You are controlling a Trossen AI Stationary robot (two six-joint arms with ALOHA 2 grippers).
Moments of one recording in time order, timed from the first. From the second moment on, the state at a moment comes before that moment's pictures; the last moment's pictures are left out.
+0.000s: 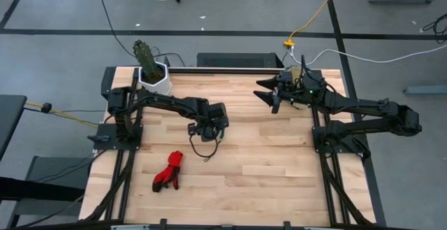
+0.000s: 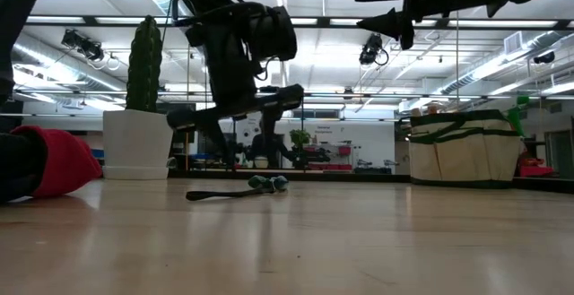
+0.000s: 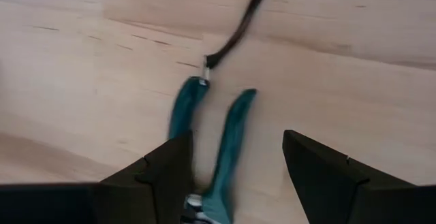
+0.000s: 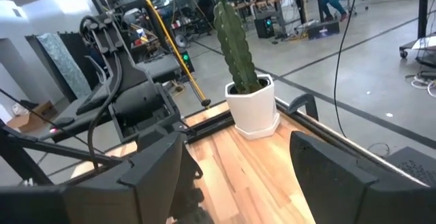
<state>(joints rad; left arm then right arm) 0.12 1.86 1.20 -0.56 0.11 1.53 -0.33 0.98 0.66 0.27 -0.09 0.31</state>
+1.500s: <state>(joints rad) 0.13 1.92 1.20 -0.55 0.03 1.62 -0.33 0.98 0.66 0.25 -0.09 0.31</state>
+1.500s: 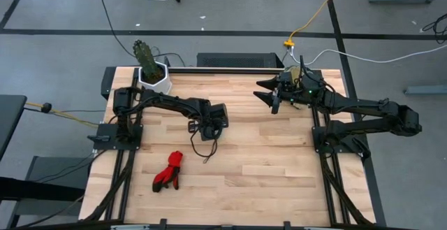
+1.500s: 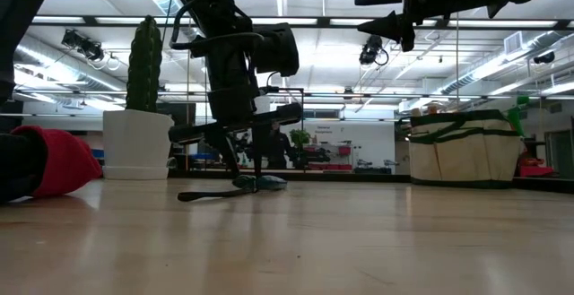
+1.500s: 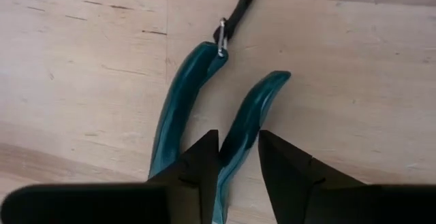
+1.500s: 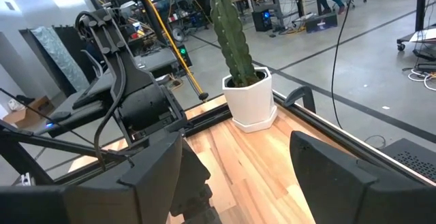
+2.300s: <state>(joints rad) 0.13 1.92 1.20 -0.55 0.03 1.58 -0.33 0.98 0.66 0.25 -0.09 0.31</state>
